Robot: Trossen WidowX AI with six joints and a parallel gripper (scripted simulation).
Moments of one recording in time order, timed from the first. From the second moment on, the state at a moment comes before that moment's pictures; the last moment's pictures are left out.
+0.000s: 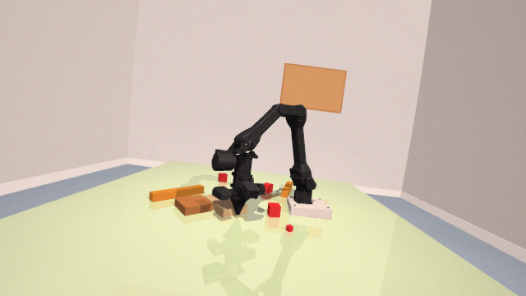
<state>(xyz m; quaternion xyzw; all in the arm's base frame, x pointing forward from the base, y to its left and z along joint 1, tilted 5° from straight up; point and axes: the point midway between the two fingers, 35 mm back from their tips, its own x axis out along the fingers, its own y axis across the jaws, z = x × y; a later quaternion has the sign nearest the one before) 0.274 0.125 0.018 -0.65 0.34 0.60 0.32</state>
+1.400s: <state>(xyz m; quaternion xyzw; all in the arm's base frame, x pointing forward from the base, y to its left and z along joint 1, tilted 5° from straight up) 0.259 0.147 0.015 -0.65 0.34 0.60 0.32</state>
